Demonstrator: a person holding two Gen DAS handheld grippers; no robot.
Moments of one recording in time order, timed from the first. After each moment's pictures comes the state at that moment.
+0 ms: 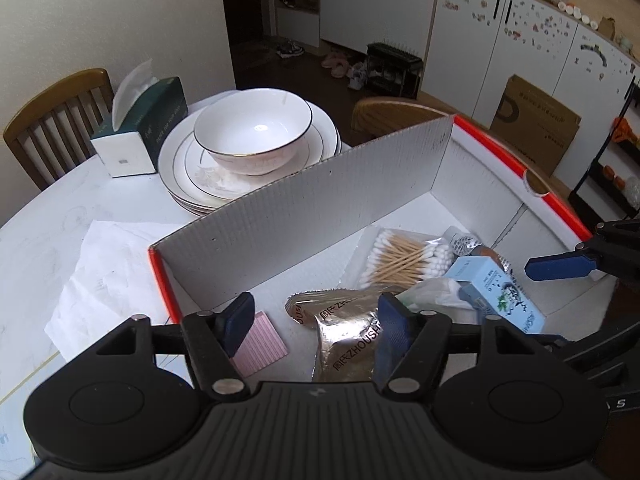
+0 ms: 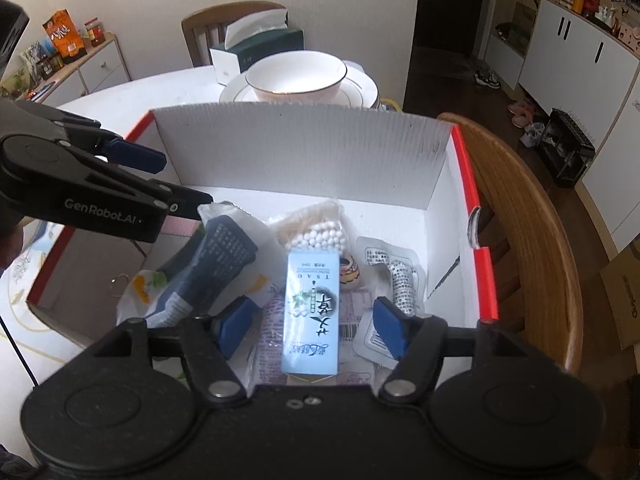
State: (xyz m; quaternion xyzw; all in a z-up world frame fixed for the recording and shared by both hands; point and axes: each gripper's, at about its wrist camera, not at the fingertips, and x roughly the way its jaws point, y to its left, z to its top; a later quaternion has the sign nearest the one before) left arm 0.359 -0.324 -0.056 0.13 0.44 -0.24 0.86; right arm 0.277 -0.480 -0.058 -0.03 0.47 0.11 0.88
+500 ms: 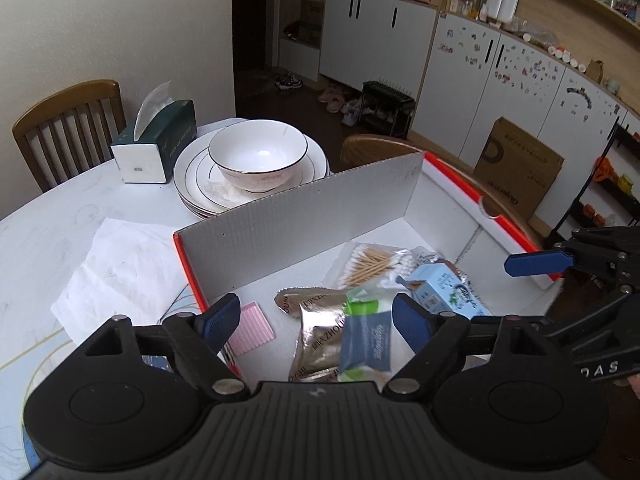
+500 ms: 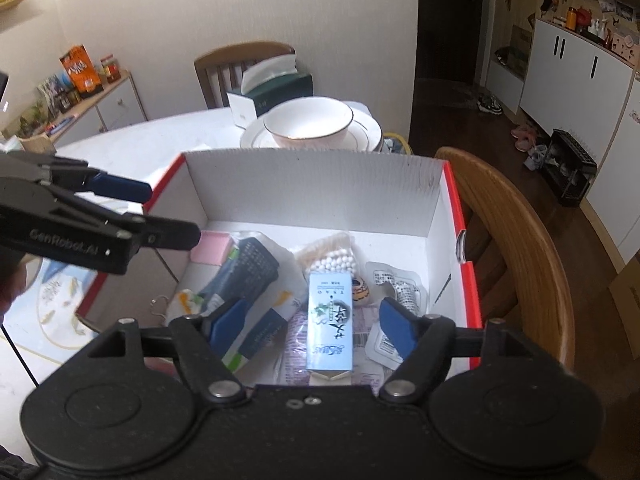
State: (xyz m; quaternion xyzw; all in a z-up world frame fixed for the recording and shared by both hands) left arm 0.317 -0.295 -0.027 0.08 0.40 -0.26 0.88; right arm 0.249 -0.485 -0.029 0.00 0.41 0.12 0.90
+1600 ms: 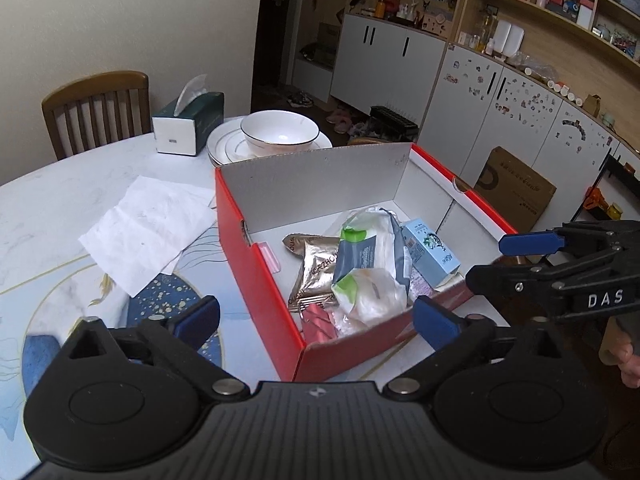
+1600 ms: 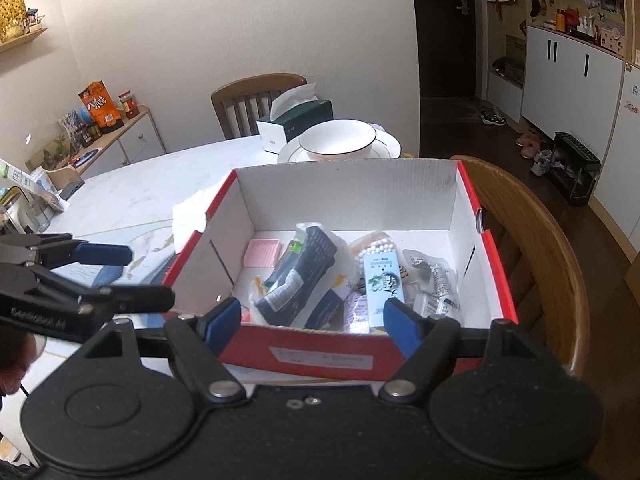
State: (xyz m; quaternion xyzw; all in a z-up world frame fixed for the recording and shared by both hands) left arm 0.226 -0.239 -0.028 0.03 0.37 -0.24 0.90; right arm 0.186 -0.464 -0.016 0.04 0.37 0.13 0.92
